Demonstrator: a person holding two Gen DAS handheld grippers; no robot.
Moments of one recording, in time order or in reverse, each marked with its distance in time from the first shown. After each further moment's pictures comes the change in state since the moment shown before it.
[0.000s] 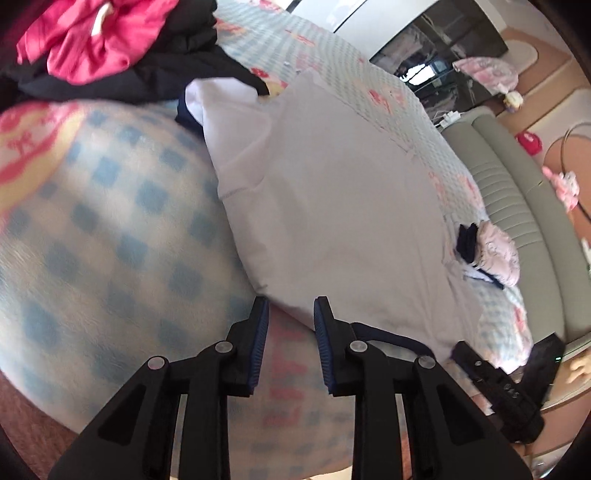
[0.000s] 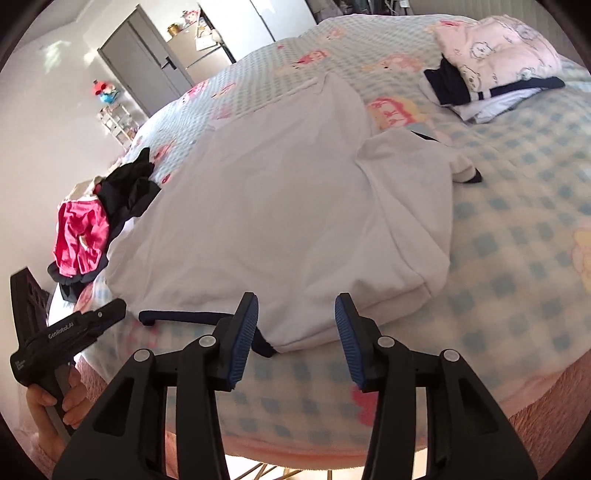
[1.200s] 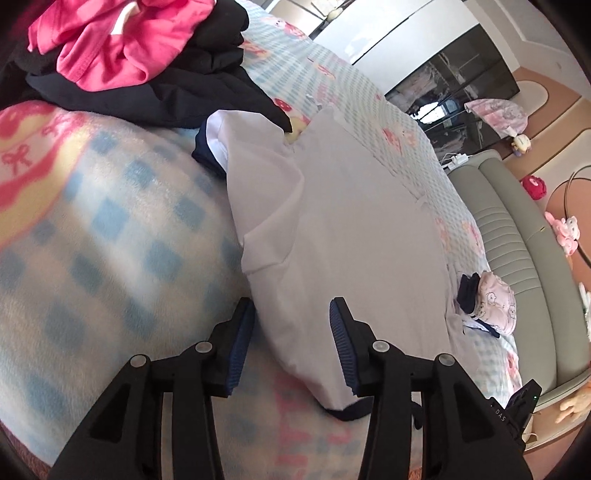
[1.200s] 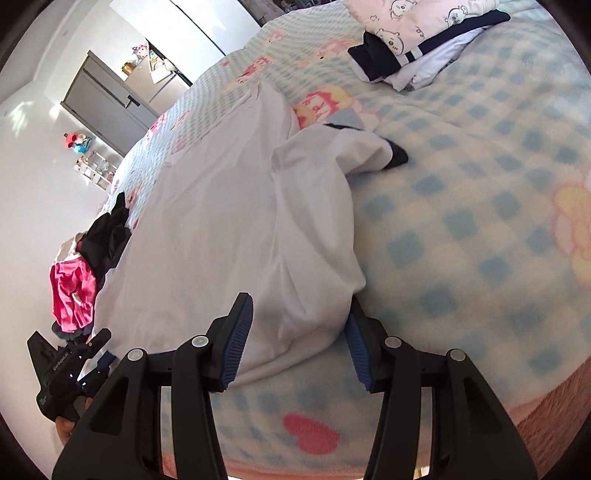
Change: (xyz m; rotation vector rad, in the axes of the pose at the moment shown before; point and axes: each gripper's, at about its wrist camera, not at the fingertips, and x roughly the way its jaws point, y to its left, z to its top) left arm 0.011 0.014 0.029 -0.086 -0.119 0.017; right arm 0.010 -0.064 0.025 0.198 -0.036 0.002
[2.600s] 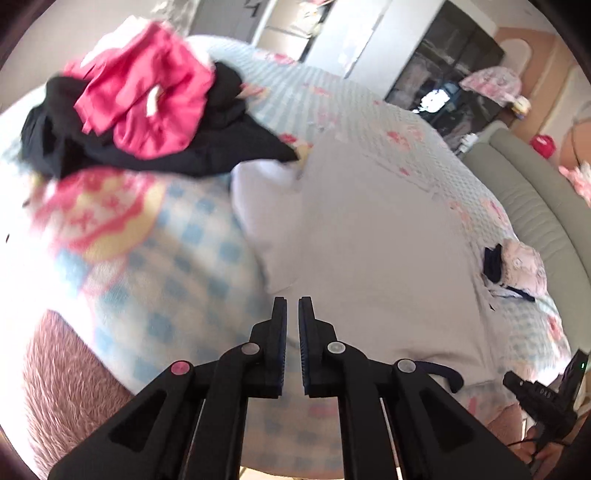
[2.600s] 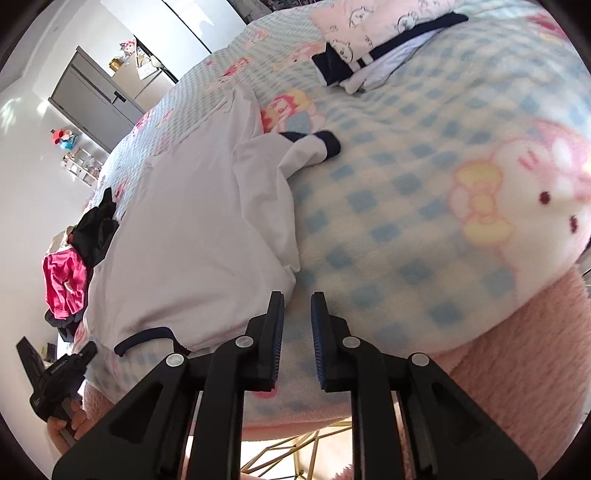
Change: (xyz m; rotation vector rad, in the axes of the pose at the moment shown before) left arm -0.083 -0.032 -0.032 0.242 -0.099 0.149; right arm -0.065 -0.024 -0.020 -0.034 0.000 -0.076
